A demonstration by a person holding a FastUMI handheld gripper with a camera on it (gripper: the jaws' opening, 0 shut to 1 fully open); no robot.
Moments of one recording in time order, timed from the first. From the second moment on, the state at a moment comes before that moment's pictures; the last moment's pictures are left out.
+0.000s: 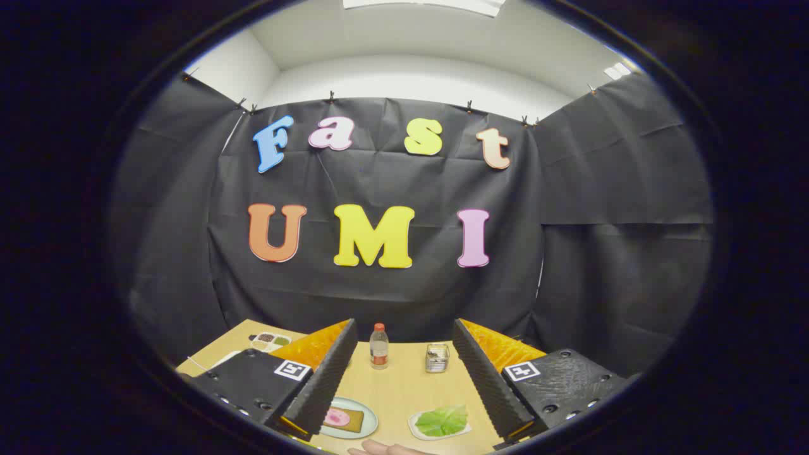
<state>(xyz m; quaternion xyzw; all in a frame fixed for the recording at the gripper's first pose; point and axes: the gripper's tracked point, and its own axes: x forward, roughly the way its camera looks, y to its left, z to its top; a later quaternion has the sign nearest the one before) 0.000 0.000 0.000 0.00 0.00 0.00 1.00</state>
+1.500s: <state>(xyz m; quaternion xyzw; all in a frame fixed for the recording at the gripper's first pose) 0.100 -0.174 -0.255 0.01 0.22 0.04 0.97</state>
